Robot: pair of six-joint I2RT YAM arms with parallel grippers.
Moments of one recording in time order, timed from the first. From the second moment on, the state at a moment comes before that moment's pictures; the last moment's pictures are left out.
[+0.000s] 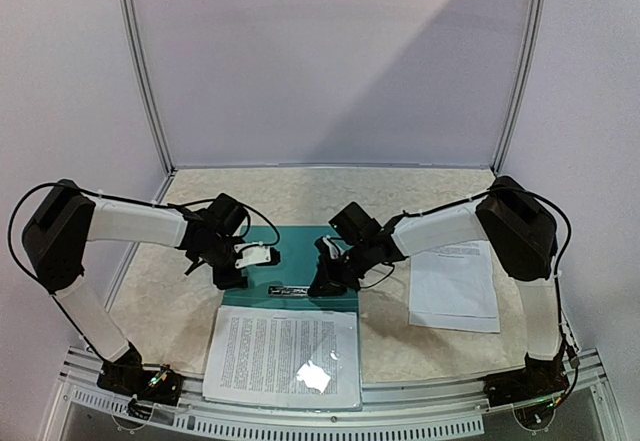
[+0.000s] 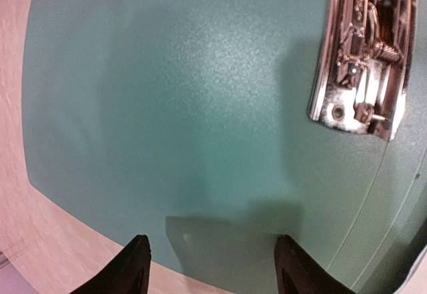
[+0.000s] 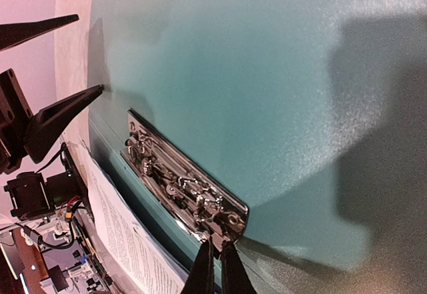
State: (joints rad) left arm -0.59 1.67 0.89 -0.41 -0.05 0.84; right arm 0.90 2.15 1.38 -0.19 -0.51 0.85
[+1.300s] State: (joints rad) left arm -0.64 1.84 1.16 -0.62 0.19 0.98; right arm 0.90 2.20 1.45 -0.19 -0.40 0.83
